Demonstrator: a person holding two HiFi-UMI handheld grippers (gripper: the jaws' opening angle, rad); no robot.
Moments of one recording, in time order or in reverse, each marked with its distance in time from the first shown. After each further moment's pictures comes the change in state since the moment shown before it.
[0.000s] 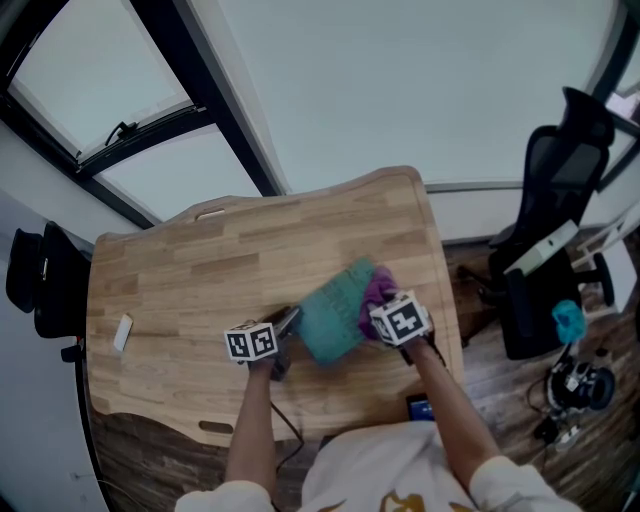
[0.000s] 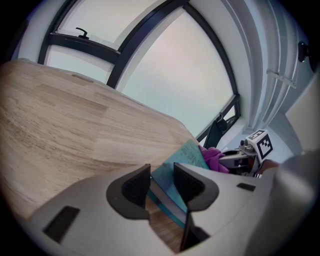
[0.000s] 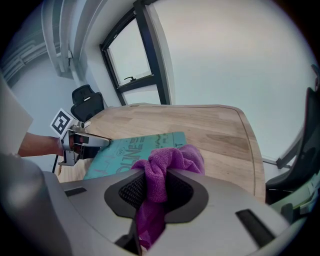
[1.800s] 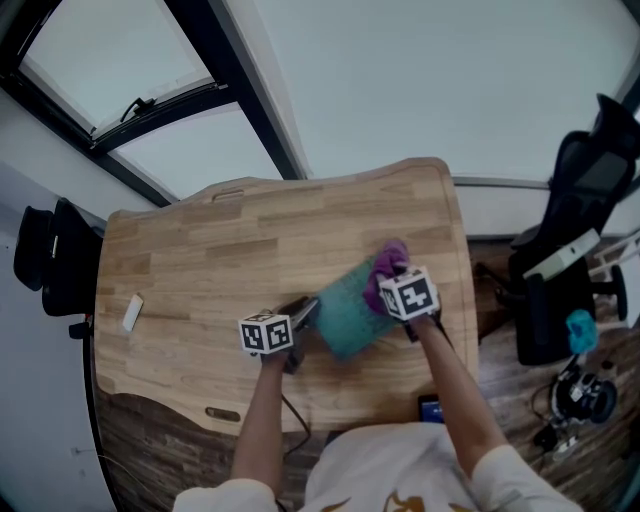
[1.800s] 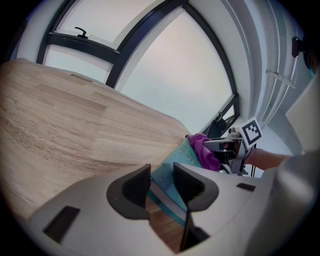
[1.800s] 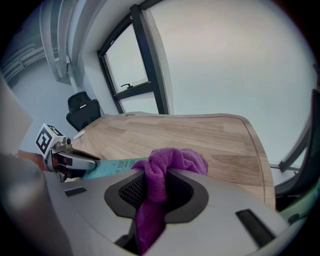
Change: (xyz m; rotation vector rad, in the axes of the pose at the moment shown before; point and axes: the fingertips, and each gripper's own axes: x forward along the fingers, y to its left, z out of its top) left arm -0.001 -0.004 -0.001 0.002 0.009 -0.003; right arm 0.034 -0.030 0.050 -0.007 -0.058 -0.078
